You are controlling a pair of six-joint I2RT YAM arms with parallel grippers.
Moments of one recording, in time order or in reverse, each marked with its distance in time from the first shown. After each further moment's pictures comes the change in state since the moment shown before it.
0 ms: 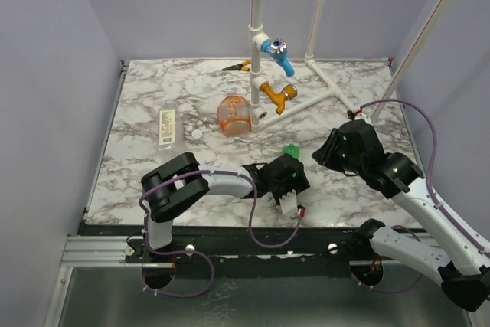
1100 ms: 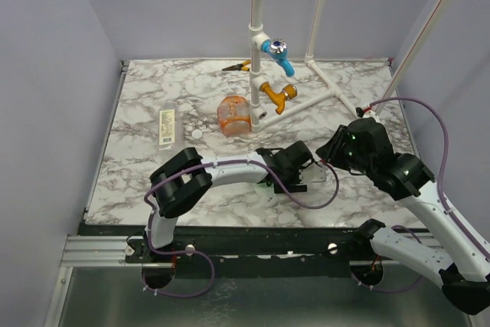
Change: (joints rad) left arm -0.040 0.080 0.320 -0.420 -0.098 -1.141; right arm -0.005 -0.033 0.066 -0.050 0.006 0.015
